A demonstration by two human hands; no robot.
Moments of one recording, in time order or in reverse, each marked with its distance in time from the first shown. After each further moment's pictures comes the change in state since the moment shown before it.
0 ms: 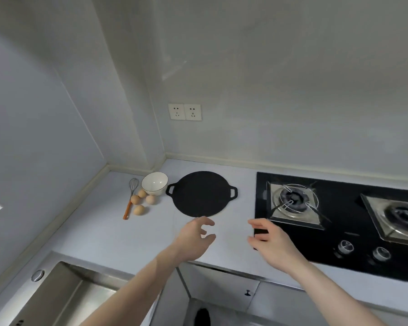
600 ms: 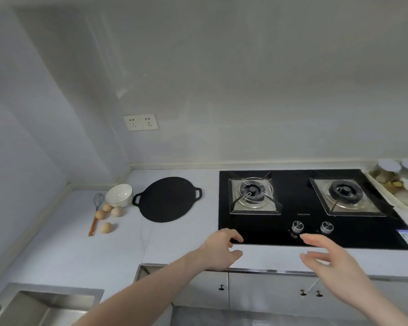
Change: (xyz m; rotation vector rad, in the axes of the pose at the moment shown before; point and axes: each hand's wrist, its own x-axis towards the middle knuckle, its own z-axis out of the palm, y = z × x) left_hand -0.008 0.117 0.136 0.213 -0.307 0.288; right_hand -0.146 0.102 -0.152 0.000 0.327 0.096
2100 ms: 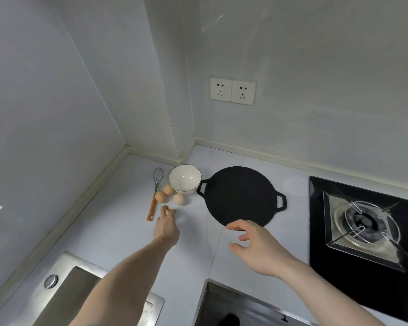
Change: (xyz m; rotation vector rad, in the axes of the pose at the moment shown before) left_hand -0.004 -0.451 -0.159 0.070 0.362 -0.766; right_hand 0.173 -0.220 0.380 -0.360 -0.652 -0.235
